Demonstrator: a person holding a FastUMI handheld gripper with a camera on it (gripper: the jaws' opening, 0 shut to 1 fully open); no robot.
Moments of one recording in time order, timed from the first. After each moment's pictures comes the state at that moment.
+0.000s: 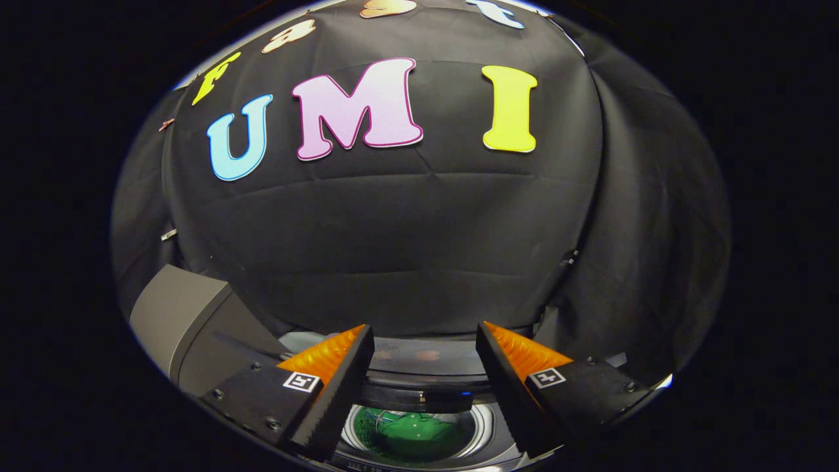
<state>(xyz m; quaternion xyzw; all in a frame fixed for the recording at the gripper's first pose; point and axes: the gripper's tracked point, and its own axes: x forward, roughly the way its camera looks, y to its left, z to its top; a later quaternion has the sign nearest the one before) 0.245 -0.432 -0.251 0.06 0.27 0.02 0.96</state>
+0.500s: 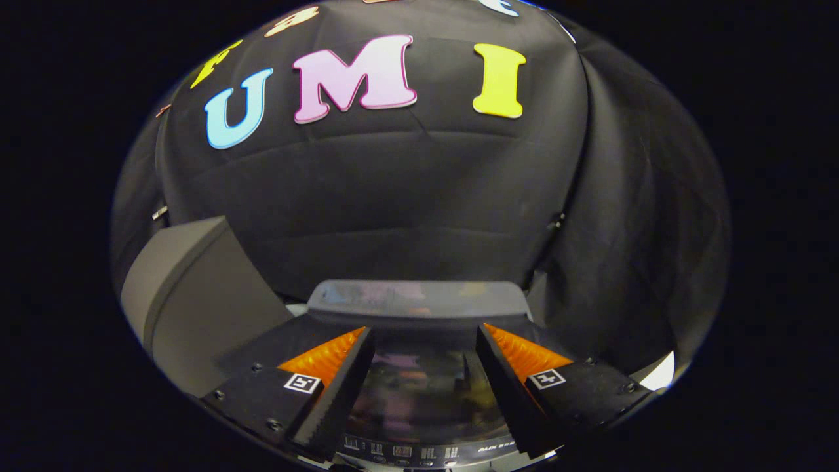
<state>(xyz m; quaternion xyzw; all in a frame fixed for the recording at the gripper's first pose) 0.167 -0.421 -0.315 0.06 0.33 -0.02 0.94</state>
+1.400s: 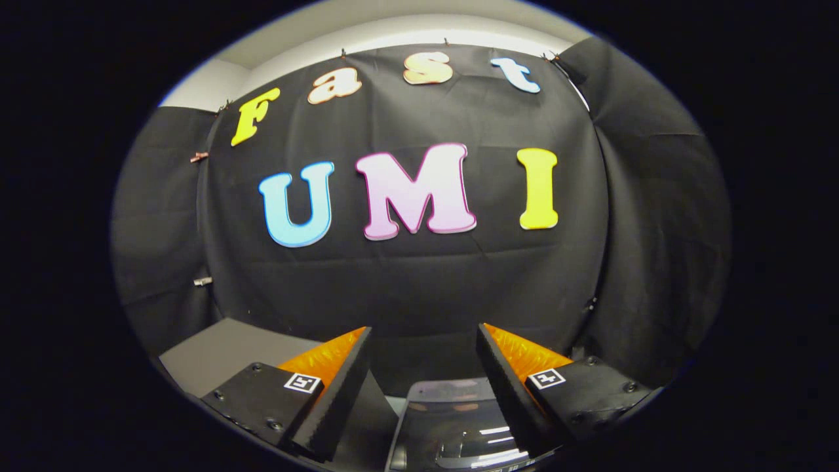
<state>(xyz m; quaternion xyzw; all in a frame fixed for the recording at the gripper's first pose) 0.191 -0.296 -0.097 0.09 0.08 0.04 0.99</state>
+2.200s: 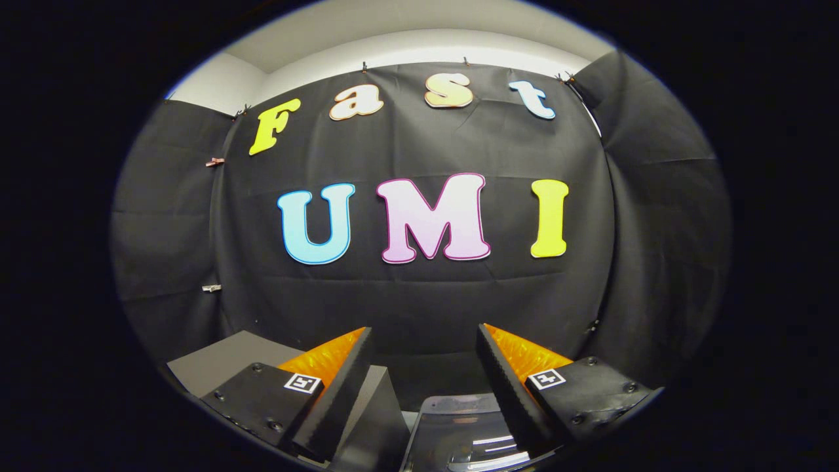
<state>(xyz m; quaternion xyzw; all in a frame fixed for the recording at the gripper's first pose) 0.174 -0.261 -0.063 0.08 0.04 0.04 1.00</state>
